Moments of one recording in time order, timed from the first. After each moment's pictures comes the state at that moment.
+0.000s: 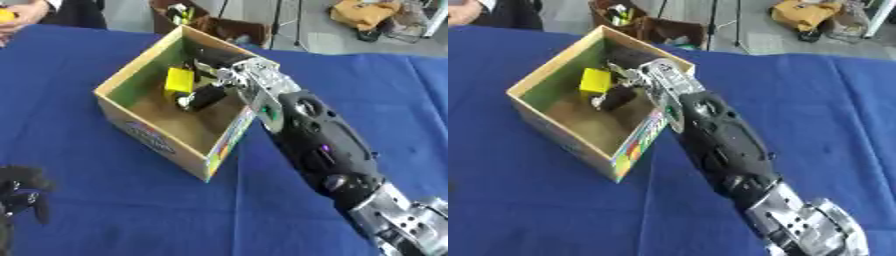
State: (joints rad) left arm -0.22 0.09 -0.11 -1.97 -0.06 -0.07 0.07; right arm -1.29 -0.23 0.26 -0.91 1.06 -0.05 0.49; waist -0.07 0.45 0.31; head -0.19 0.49
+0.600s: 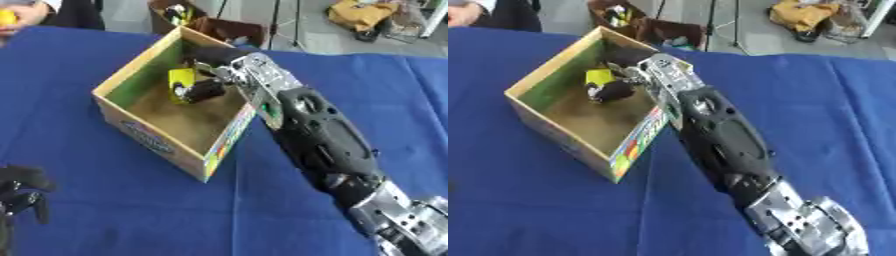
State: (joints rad) left arm -0.22 0.09 -0.11 -1.97 -0.06 -0.07 0.07; right arm -1.29 -0.23 0.25 -0.93 1.12 -0.06 0.53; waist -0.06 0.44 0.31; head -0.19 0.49
